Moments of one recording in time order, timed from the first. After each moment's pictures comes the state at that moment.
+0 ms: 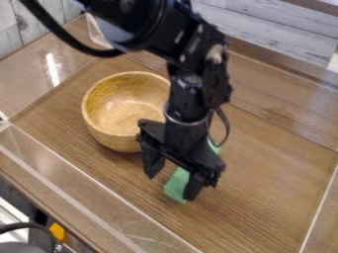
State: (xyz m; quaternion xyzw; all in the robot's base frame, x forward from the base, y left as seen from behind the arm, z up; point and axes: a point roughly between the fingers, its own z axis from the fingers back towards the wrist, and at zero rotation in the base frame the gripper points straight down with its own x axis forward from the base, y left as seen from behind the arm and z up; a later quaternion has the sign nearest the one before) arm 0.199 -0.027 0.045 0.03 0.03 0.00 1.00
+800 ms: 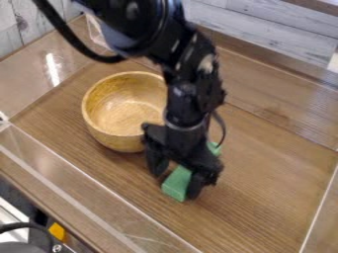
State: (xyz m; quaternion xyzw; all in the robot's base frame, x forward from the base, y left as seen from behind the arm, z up) arm 0.211 -0.019 0.021 0.02 0.01 0.00 1.00
